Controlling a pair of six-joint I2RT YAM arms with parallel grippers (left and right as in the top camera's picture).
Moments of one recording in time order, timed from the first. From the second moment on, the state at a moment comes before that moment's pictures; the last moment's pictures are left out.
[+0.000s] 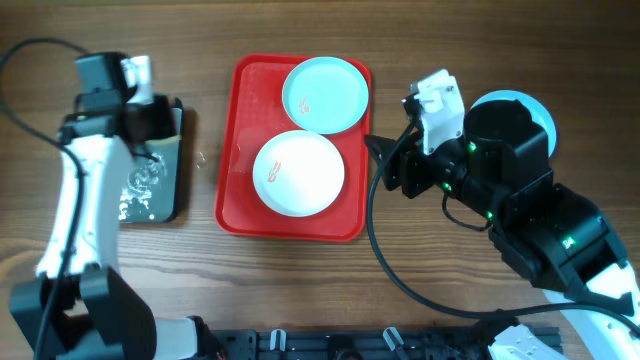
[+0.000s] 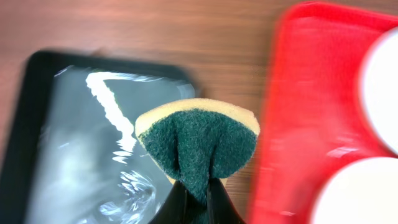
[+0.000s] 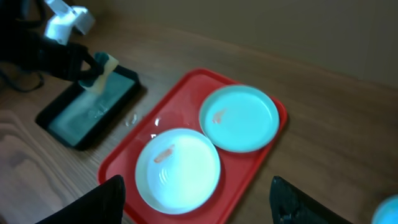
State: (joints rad) left arm 0.13 1.57 1.24 -0.66 0.05 0.01; right arm 0.55 1.09 1.32 -0.78 -0.07 0.10
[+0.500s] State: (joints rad) left arm -0.19 1.61 1.24 -0.65 0.11 -0.12; right arm 0.45 1.18 1.32 -0.90 0.01 0.23
